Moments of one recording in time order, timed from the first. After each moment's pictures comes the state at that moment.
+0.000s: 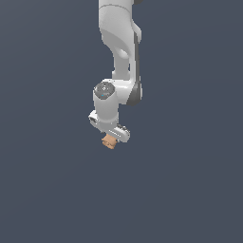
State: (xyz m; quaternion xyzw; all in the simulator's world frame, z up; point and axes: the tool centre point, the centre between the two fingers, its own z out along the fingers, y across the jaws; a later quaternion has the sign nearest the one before) arm -0.029 -0.056 0.071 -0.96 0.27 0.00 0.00
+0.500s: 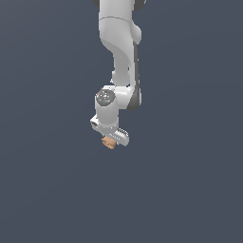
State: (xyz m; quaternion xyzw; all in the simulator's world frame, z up) arm -0.030 -0.056 0.041 -0.96 0.27 0.00 0.00
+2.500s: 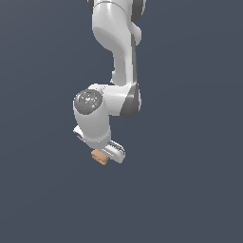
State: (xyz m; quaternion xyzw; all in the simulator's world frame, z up) arm 0.081 -0.079 0.123 -0.96 0.27 0.00 0.00
